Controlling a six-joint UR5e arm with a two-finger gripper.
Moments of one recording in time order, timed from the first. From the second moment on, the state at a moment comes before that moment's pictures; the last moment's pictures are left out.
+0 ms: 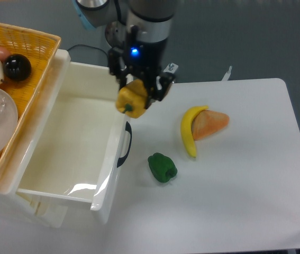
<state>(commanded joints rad) 2.36 -1.68 -1.32 -1.55 1.33 0.85</state>
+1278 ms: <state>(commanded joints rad) 2.24 -1.71 -1.46 -1.40 1.39 0.78</state>
